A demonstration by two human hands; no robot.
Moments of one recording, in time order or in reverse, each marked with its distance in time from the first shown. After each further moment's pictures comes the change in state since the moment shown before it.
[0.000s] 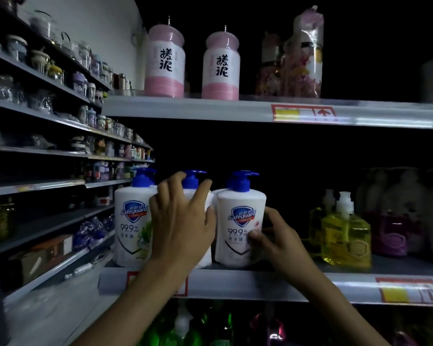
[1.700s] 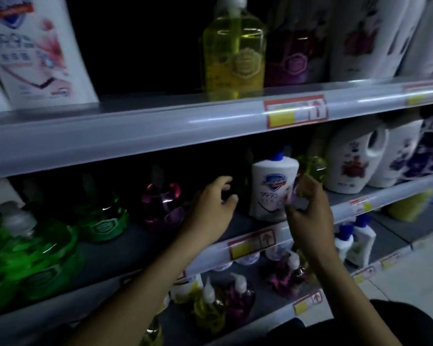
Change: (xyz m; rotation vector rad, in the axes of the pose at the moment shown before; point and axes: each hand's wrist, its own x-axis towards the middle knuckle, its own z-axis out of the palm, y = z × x) left_hand -0.204 0.198 0.174 -0.943 -0.980 -0.222; right_hand -0.233 0.196 -0.098 -0.372 0.560 0.593
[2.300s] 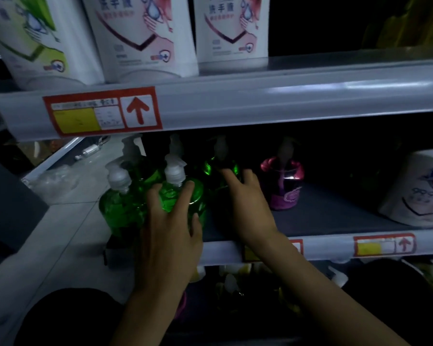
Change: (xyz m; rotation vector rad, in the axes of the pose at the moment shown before) left_hand -0.151 -0.097 -0.171 0.678 0.556 -0.199; right_hand -0.119 -0.156 0.213 -0.124 -0.616 -0.537
